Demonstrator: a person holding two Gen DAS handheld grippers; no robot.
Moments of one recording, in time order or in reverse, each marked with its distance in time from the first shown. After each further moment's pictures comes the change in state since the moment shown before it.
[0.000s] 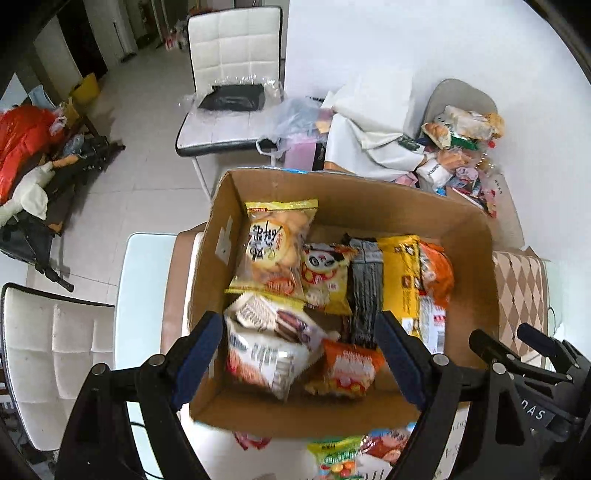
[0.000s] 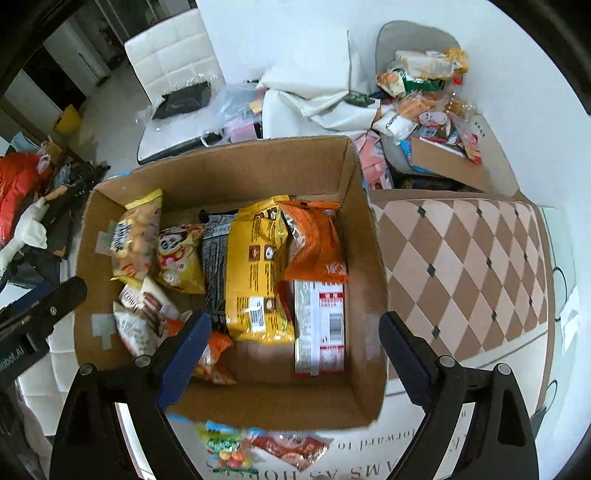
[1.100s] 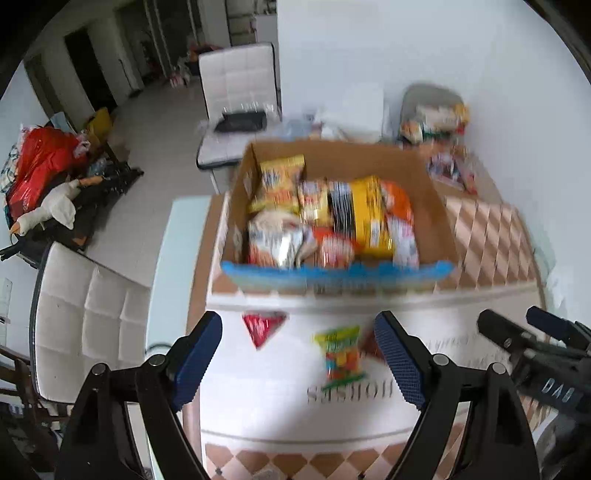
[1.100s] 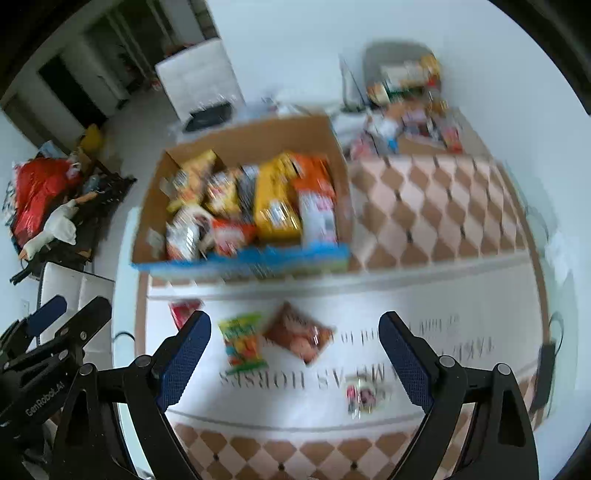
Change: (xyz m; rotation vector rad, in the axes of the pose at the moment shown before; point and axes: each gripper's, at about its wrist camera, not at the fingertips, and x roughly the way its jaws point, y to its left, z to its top) left arm -0.100 -0.021 -0.165 0.076 -0.088 0.055; right arm -0.113 -0.026 -0.175 0.045 -0.080 0.072
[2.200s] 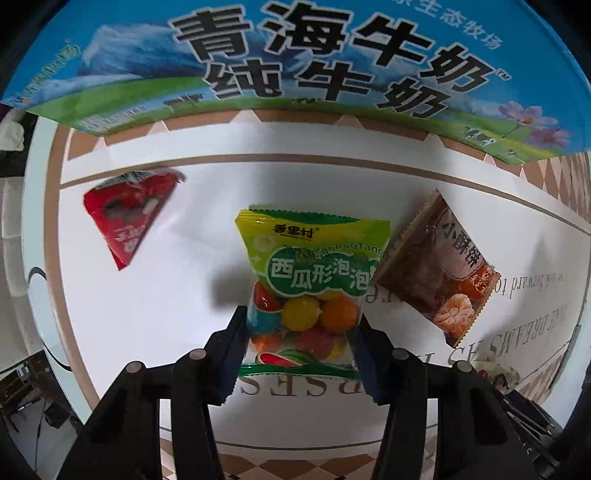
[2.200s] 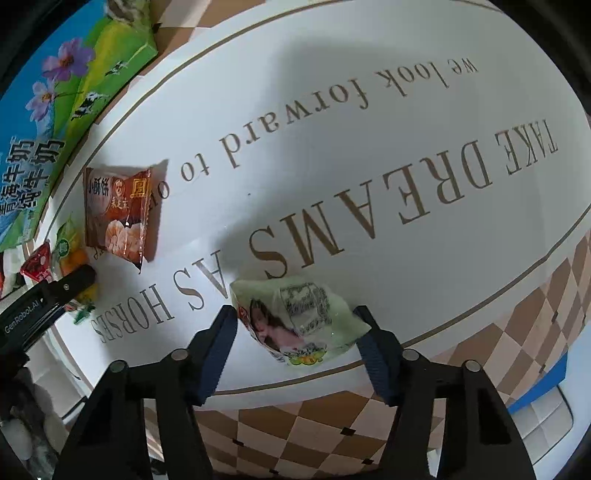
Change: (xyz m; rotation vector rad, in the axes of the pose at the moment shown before) left arm 0.223 -0.068 -0.068 -0.039 0.520 -0.041; right arm 0.204 -0.127 -0.126 0.352 0.499 -0.061
